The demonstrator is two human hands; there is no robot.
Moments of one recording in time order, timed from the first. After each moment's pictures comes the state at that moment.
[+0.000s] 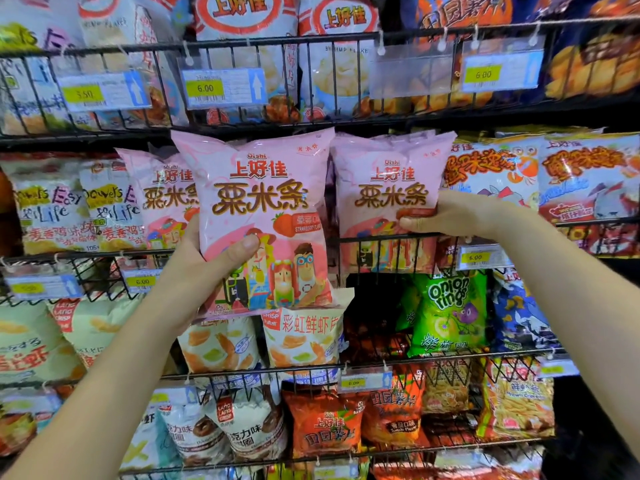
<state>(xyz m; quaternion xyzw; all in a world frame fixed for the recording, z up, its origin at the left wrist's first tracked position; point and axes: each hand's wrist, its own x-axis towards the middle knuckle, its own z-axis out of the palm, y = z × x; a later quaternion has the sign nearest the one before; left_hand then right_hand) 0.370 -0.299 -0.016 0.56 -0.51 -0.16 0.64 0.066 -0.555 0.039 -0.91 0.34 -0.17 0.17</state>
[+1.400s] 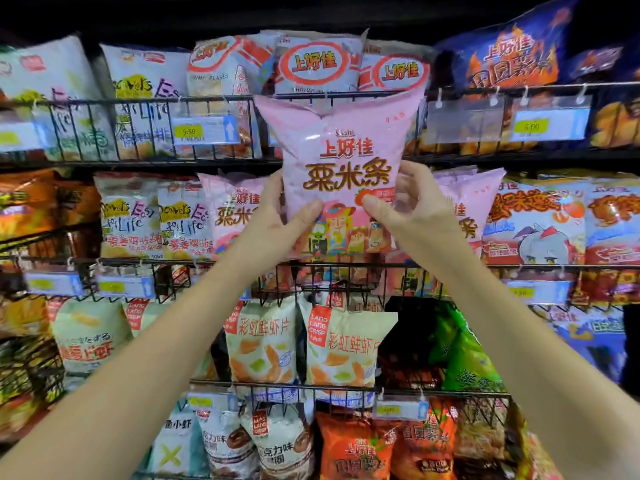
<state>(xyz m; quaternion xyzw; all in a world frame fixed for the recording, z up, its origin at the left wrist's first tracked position) 0.381 -0.318 0.047 0.52 -0.62 -0.02 0.59 0.174 -0.423 0.053 -0.76 0.14 -0.57 0.28</state>
